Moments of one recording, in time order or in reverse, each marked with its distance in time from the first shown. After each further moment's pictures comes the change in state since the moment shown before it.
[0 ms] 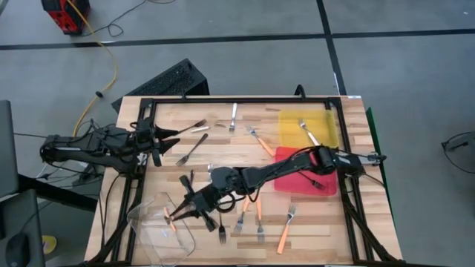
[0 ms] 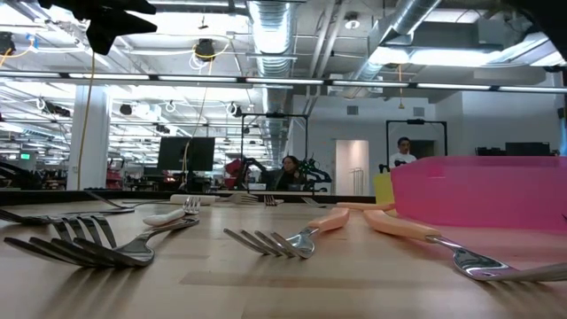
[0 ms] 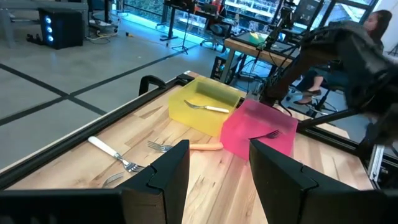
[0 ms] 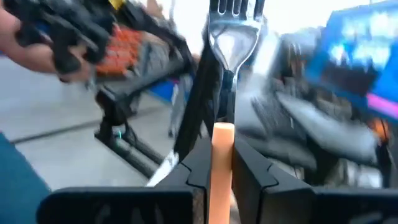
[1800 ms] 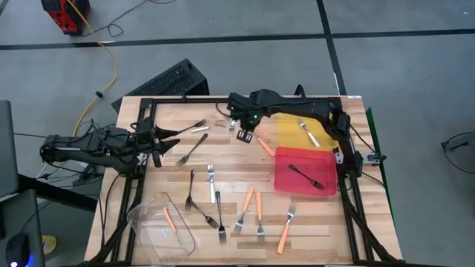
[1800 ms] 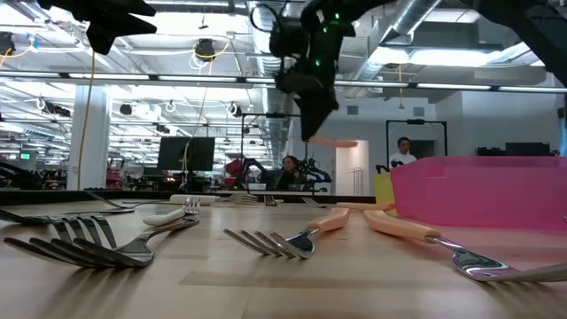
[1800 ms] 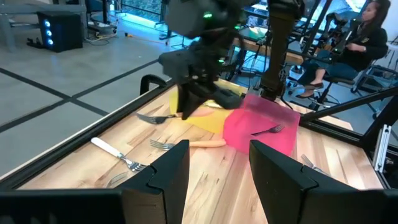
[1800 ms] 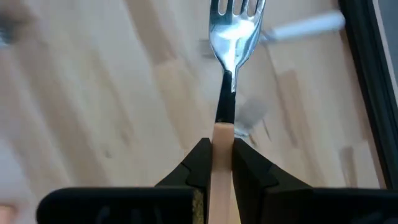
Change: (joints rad) left arm 0.000 0.000 0.000 -0.012 0.005 0.033; right arm -0.539 -0.246 -0.068 -1.554 0.427 0.292
